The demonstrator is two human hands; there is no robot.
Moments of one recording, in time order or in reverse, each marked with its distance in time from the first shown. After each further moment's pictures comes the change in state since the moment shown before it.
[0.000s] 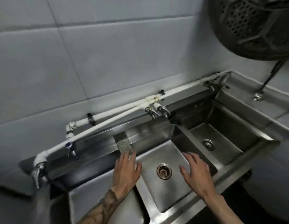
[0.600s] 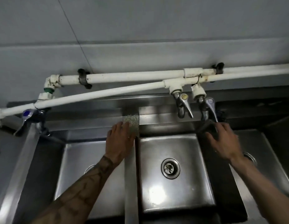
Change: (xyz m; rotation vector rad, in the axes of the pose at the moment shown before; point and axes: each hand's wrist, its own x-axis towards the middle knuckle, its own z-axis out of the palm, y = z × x) left_hand 0.132 -0.065 0.109 -0.013 -0.013 -0.468; right_hand 0.316 0.077 0.078 -0.124 -0.238 -0.184
